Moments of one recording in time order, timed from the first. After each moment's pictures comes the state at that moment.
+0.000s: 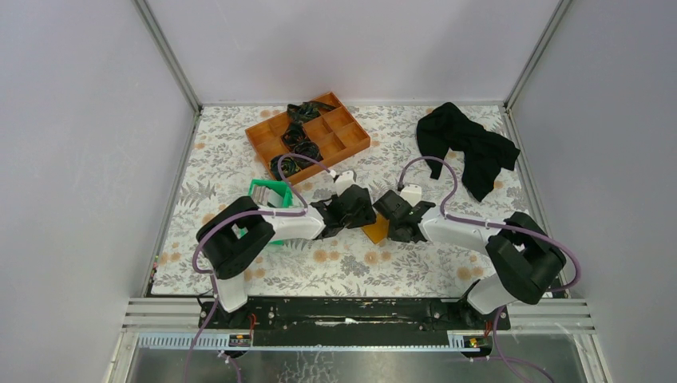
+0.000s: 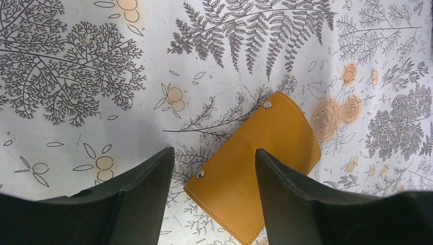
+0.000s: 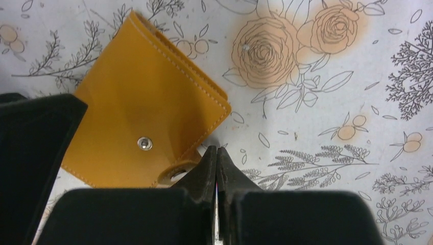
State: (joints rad) left arm -0.90 1.83 0.94 0.06 -0.23 -0.96; right arm 0.79 1.50 0.77 -0.50 0.40 0.88
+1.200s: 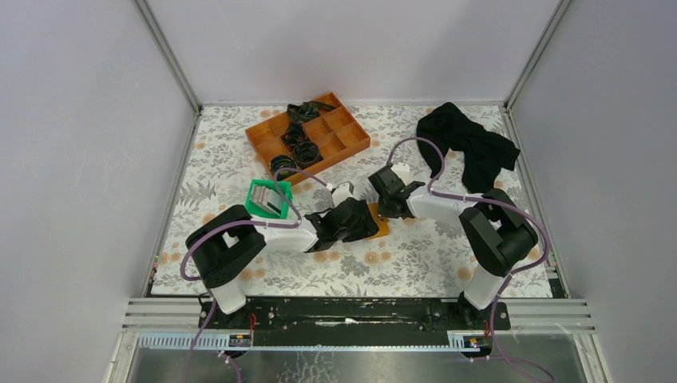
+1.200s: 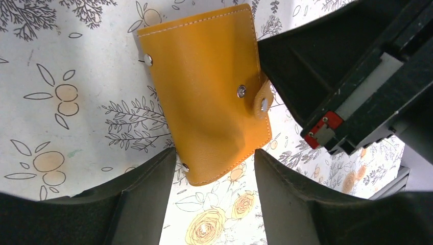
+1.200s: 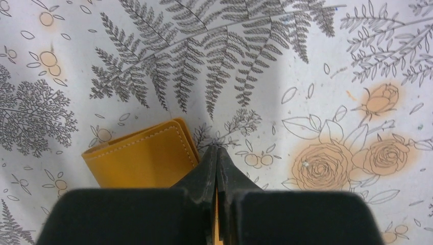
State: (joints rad) left arm -0.95 1.75 0.81 0.14 -0.16 -1.09; right arm 0.66 1.72 0.94 -0.32 0.32 0.72
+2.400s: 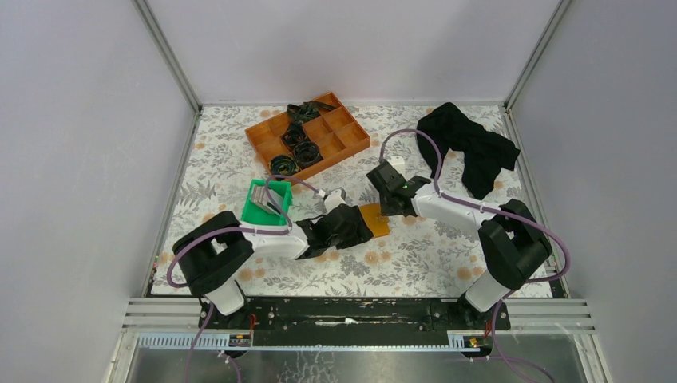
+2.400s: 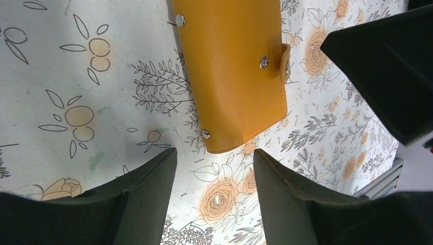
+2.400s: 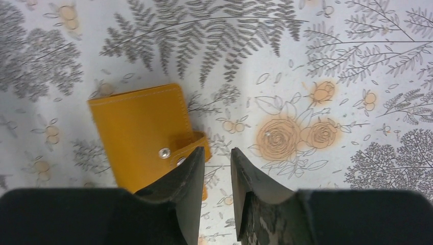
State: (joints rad) left arm -0.97 1.65 0.72 0.15 -0.17 -1.14; right arm 0.69 1.62 1.02 -0.51 0.37 0.52
